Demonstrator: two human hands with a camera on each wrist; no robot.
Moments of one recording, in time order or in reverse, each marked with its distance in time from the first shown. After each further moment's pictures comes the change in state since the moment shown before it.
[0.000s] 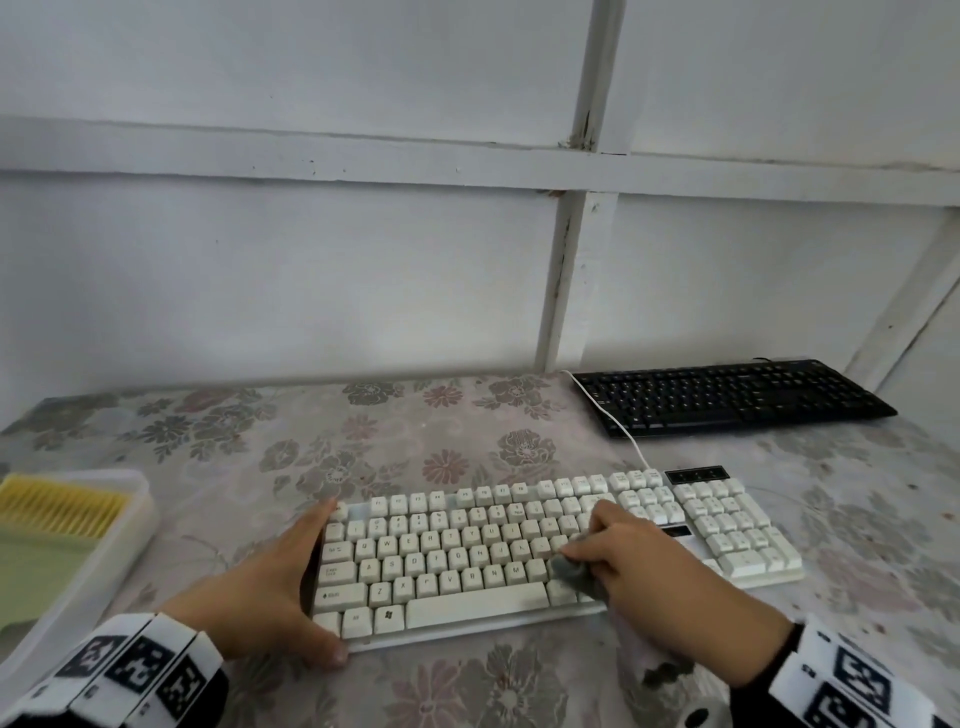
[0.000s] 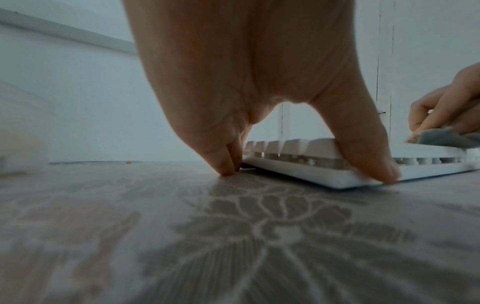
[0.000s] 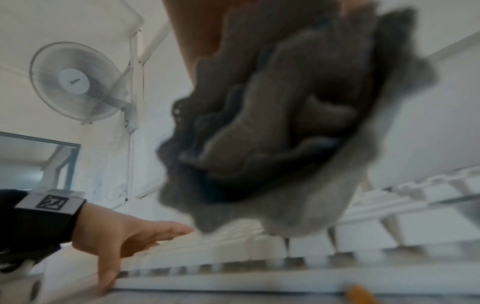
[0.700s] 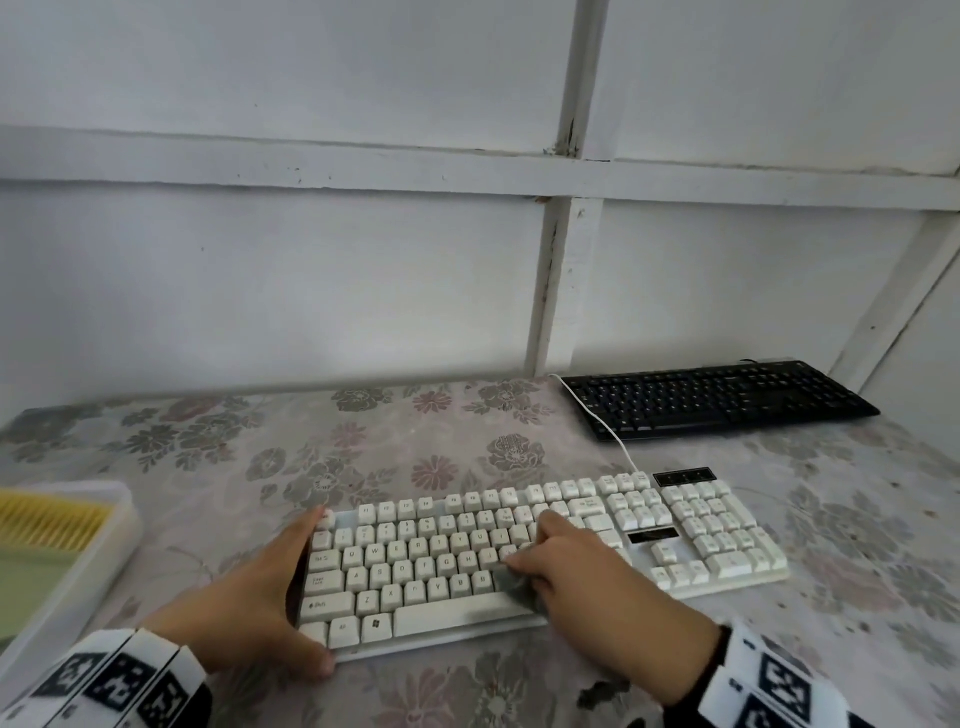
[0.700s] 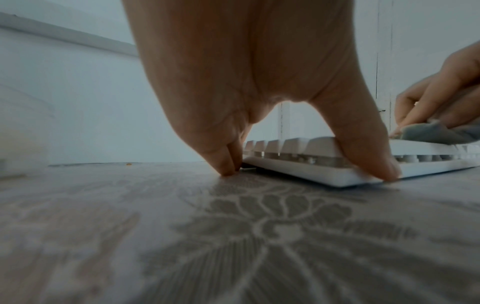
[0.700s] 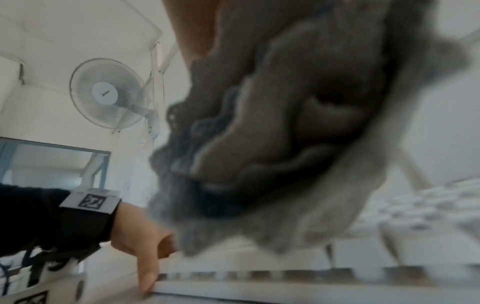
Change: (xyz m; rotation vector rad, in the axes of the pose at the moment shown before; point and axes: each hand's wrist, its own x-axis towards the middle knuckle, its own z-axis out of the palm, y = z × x) left_hand 0.002 -0.004 0.001 -0.022 0.001 0.036; right_hand 0.009 -0.036 0.008 -0.010 -0.086 -0.018
